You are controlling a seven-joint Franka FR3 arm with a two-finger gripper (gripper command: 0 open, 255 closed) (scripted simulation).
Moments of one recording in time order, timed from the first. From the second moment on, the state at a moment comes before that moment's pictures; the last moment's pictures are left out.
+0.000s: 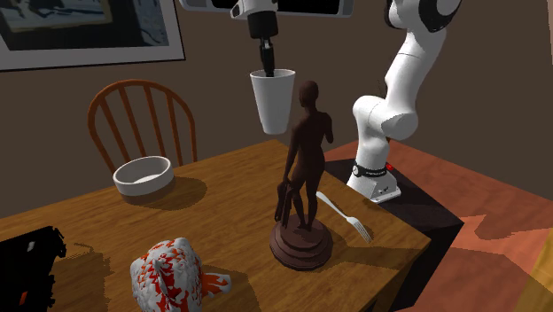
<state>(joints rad) 0.08 -0.38 -0.13 -1.94 0.11 1.46 0.09</state>
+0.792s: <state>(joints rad) 0.17 -0.10 0.01 -1.66 0.17 1.49 0.32</state>
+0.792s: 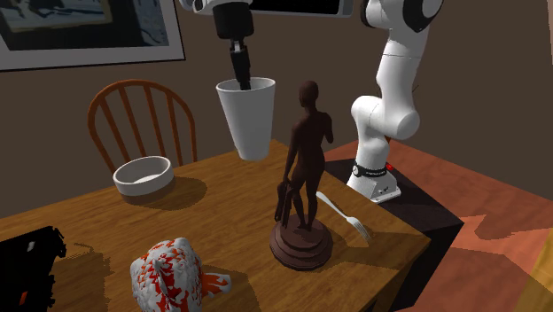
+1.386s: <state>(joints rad) 0.25 0.18 0.09 -1.33 0.17 1.46 0.47</state>
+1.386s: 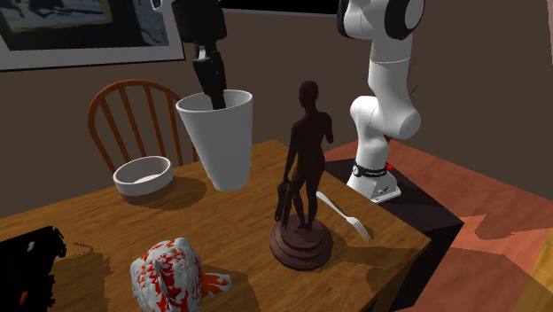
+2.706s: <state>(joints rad) 0.25 0.14 0.09 -1.64 0.17 1.74 0.43</state>
